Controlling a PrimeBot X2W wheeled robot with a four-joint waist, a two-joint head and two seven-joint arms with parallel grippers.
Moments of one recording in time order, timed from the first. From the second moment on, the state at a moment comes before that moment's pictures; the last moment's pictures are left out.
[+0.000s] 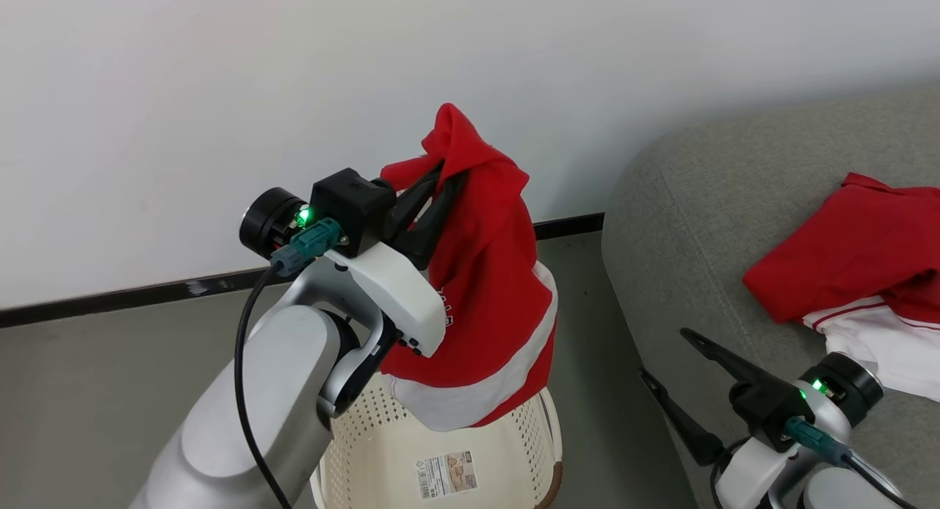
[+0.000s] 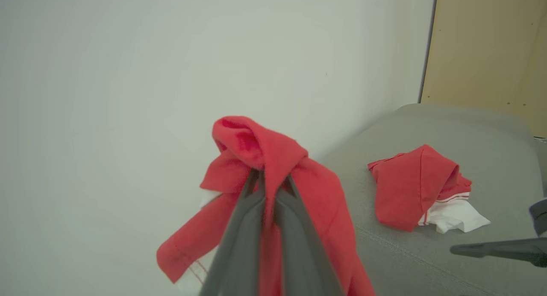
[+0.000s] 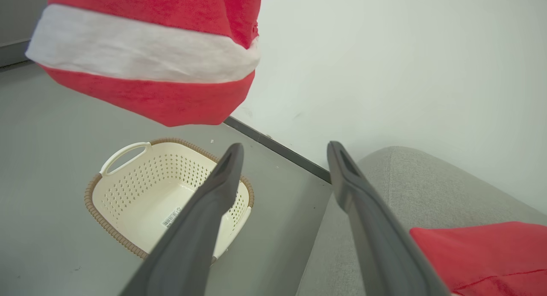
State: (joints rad) left arm -0.63 0.10 -0.55 0.12 -0.46 -0.01 0.07; right arm -0.15 -0.35 0.42 0.13 0.00 0.12 -0.26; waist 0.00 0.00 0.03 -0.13
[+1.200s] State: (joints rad) left arm -0.67 0.07 -0.62 0.05 -0.47 -0.04 0.14; right arm -0.40 -0.21 0.59 0.33 -0.14 0.12 -0.26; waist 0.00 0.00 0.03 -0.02
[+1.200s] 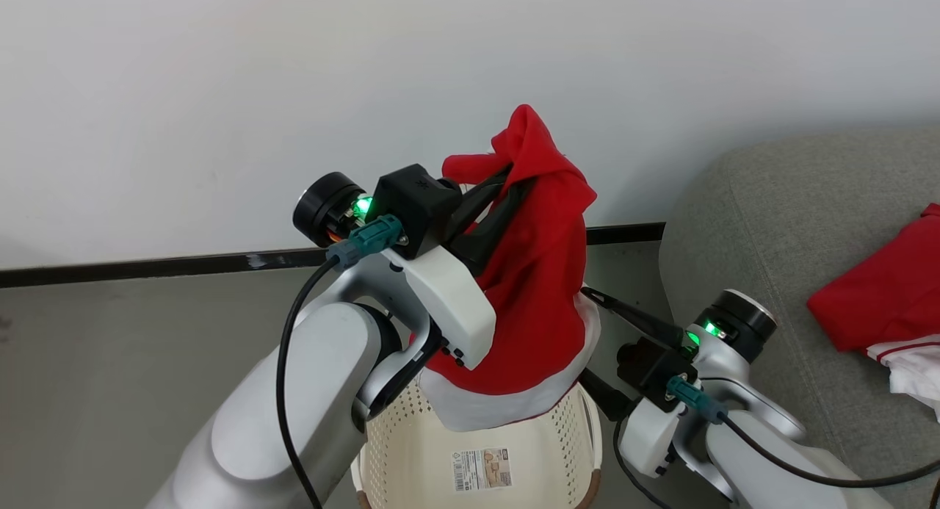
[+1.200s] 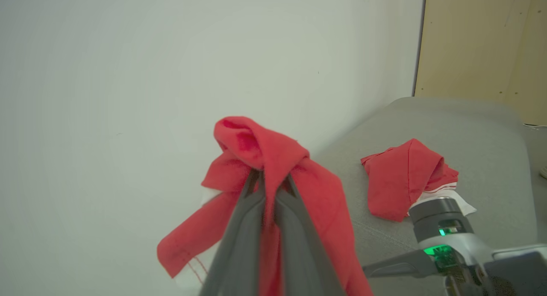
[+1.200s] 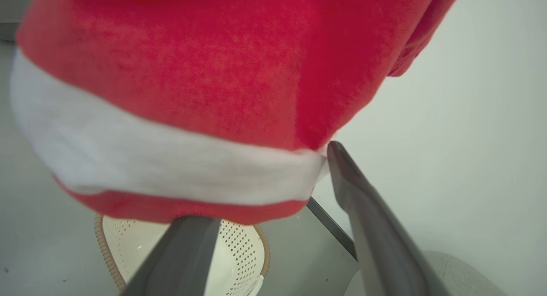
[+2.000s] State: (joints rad) left arm -0.57 0.10 -0.58 0.09 -0.50 0.00 0.11; right arm -0.36 -0.23 0.45 0.14 -0.10 0.12 -0.26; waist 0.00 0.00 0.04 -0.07
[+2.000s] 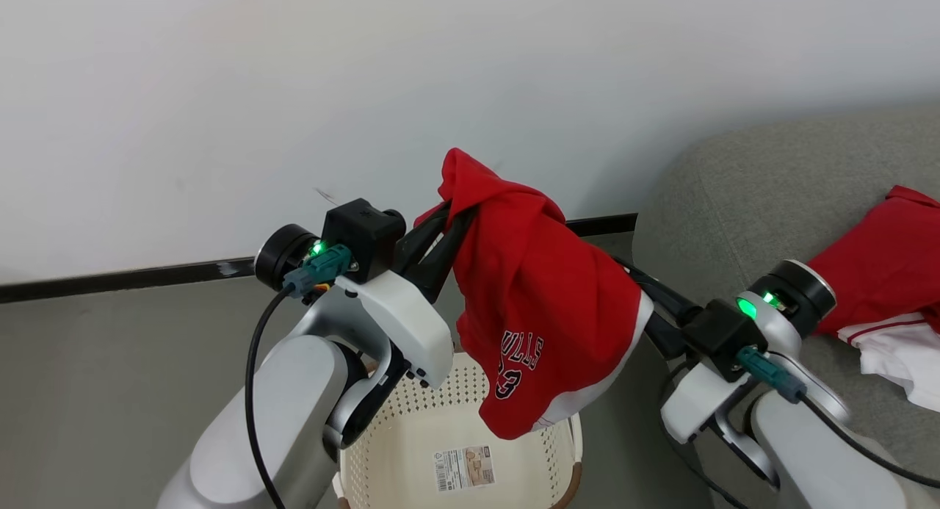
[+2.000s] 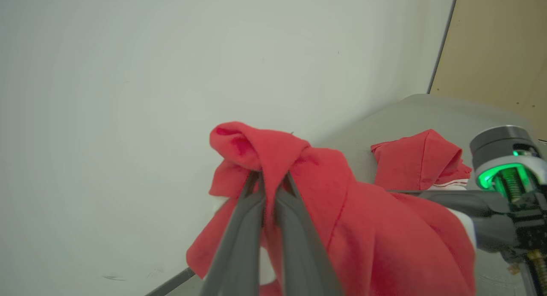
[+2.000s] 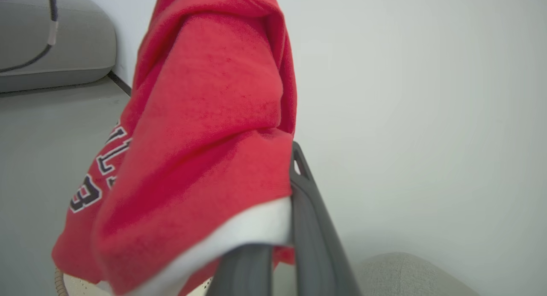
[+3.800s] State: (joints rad) left arm -0.40 0.08 -0.71 0.14 -0.52 -0.10 -0.12; right arm -0.07 -0.38 0.01 -0.07 0.02 0.12 -0.26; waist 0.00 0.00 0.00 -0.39
